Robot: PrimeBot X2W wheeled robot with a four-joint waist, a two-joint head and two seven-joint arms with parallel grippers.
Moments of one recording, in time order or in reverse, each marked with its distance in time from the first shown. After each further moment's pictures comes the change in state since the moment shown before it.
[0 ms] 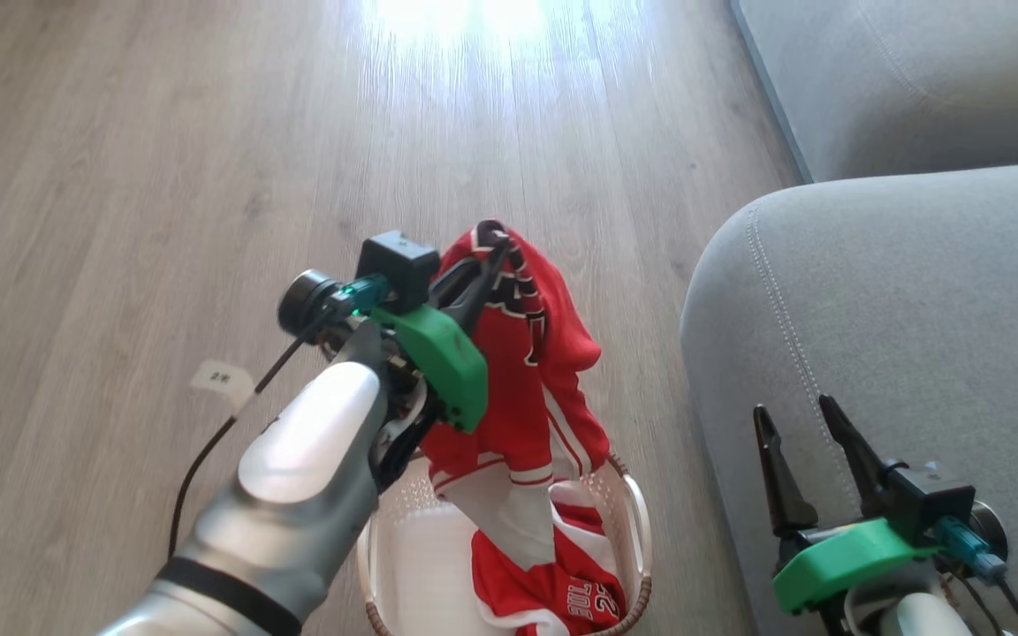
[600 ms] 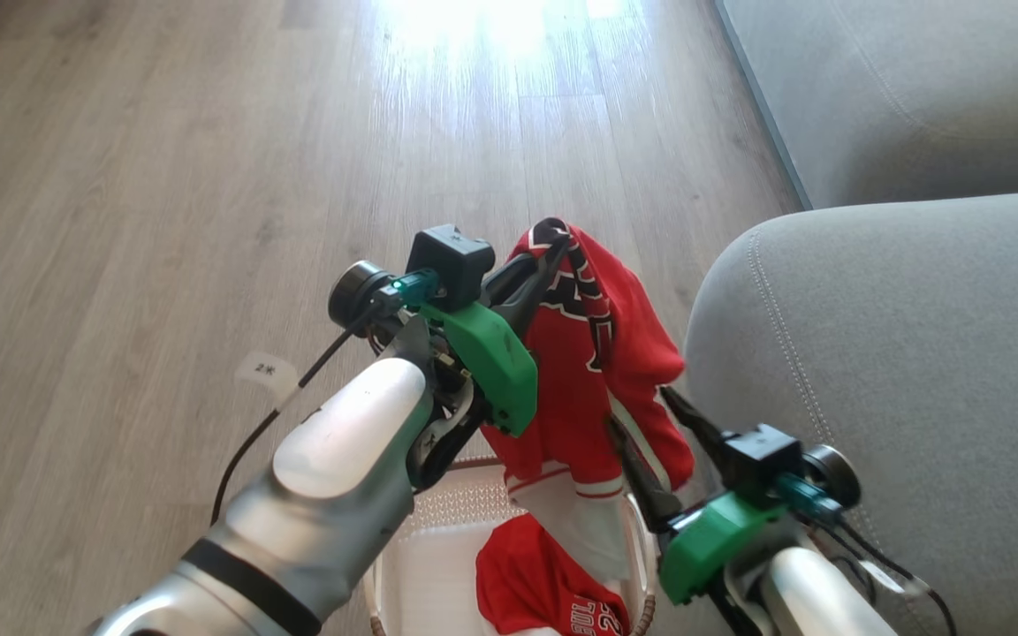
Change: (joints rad) left arm -0.057 0.000 -0.181 -0.073 -0.155 0.070 0.007; right arm -0.192 -0.001 0.308 0.216 0.012 0.000 0.000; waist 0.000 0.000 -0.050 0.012
